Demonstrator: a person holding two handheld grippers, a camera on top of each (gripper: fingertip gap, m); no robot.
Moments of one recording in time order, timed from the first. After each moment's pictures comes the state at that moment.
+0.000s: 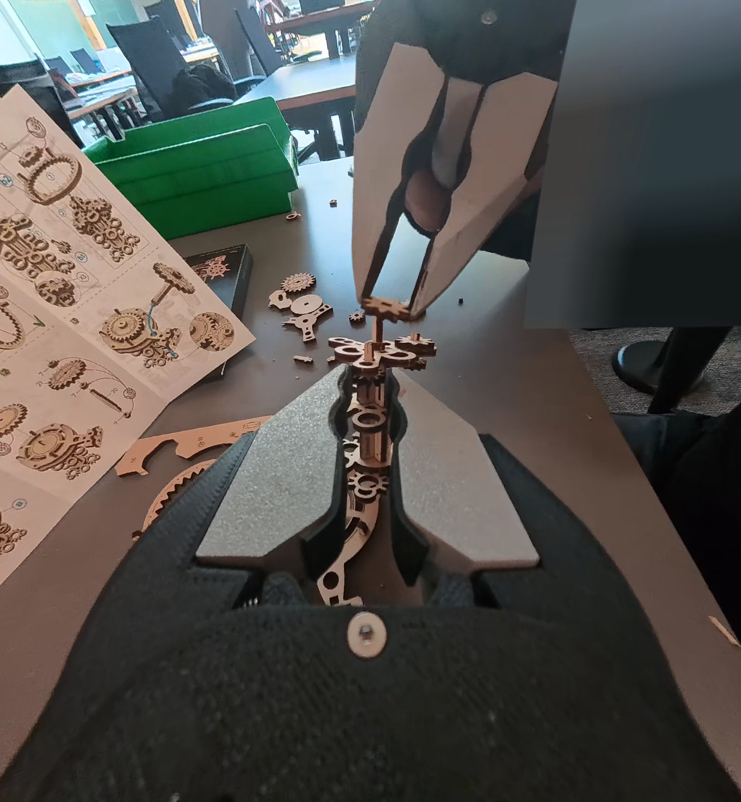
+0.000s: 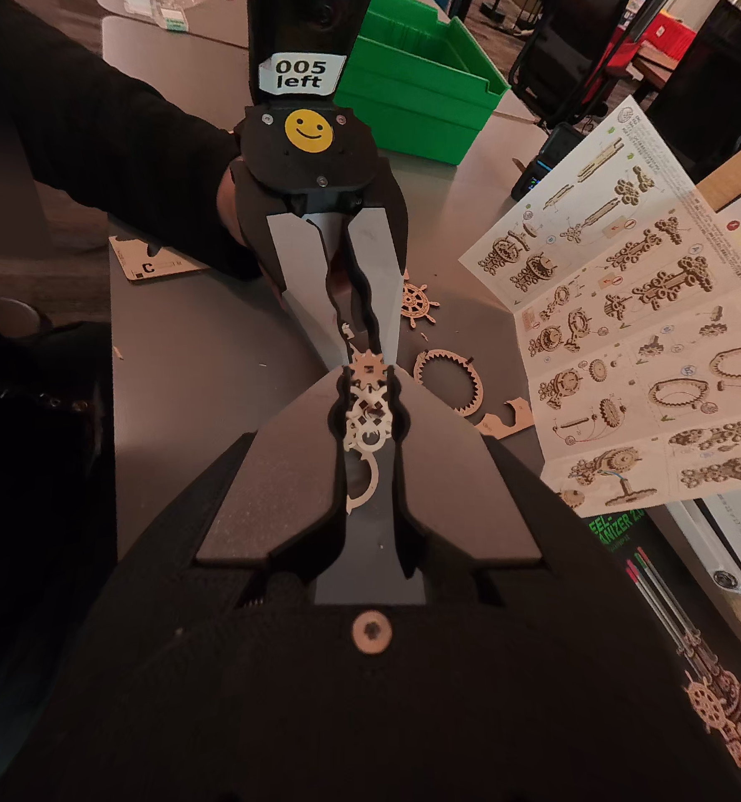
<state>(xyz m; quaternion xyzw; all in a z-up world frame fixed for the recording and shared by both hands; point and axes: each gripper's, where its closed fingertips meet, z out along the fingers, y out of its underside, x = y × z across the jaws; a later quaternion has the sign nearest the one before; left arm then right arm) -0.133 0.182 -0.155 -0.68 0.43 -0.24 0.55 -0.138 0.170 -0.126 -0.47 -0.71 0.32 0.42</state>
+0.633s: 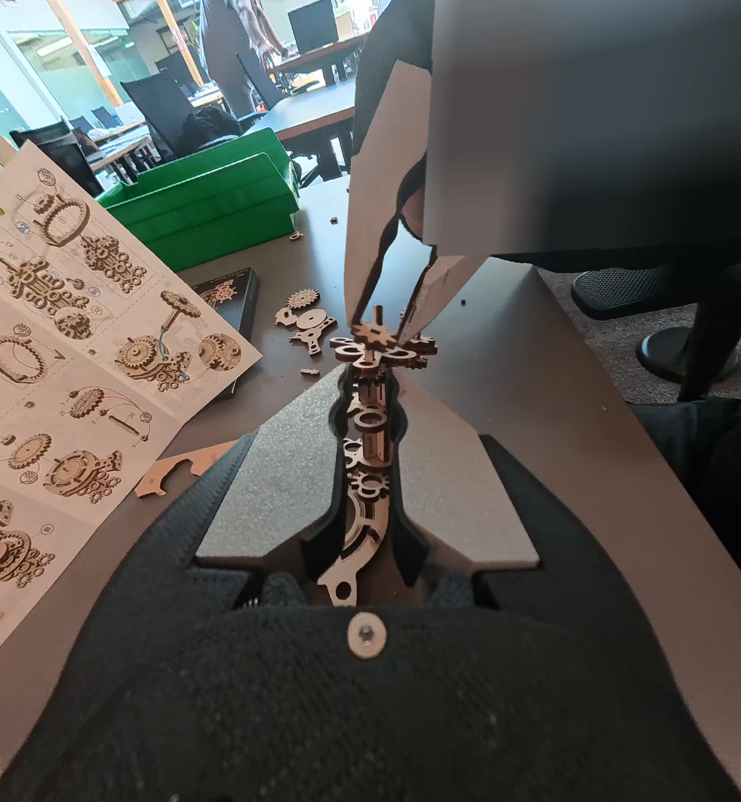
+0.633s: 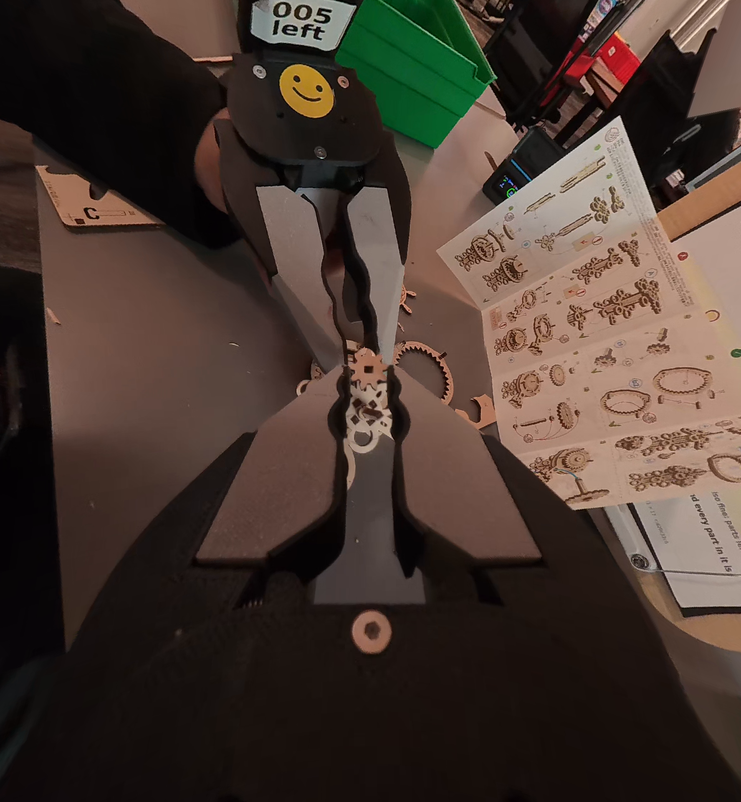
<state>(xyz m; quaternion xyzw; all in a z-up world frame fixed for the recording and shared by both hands) -0.131 0.181 -0.153 -0.65 0.45 -0.22 0.57 -0.141 0.171 -0.135 -0.45 -0.73 0.23 0.47</state>
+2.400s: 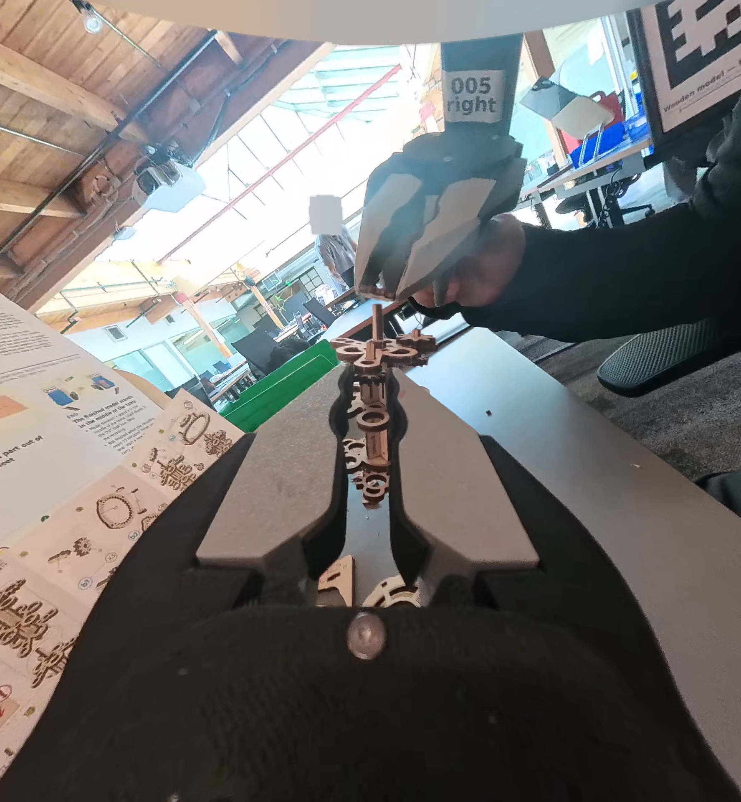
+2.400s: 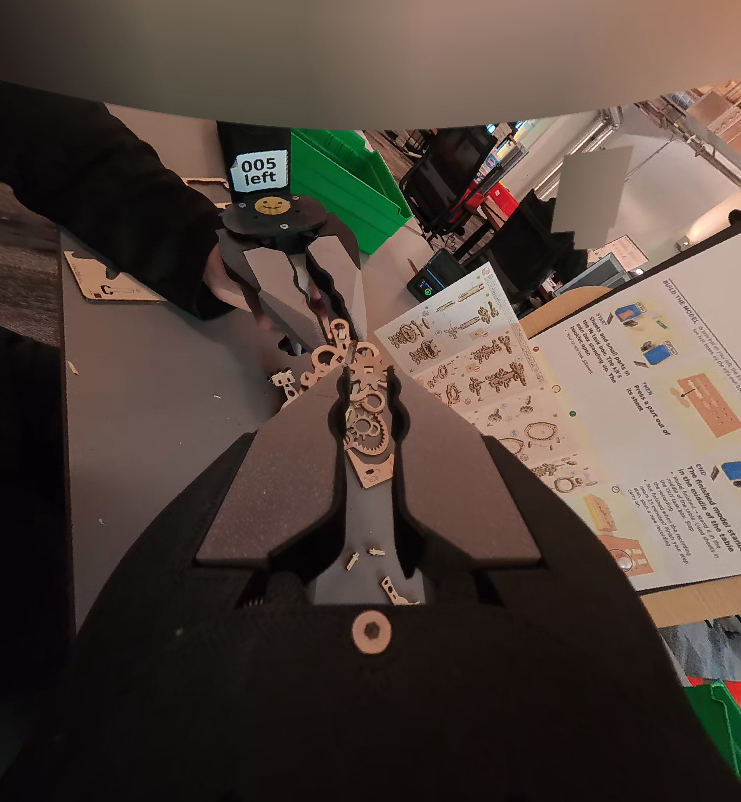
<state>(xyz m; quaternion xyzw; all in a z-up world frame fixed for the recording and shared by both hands) -0.134 0.152 -0.087 -0.44 0.47 -0.20 0.74 -0.113 0.148 -0.065 -0.38 -0.69 0.23 0.57</state>
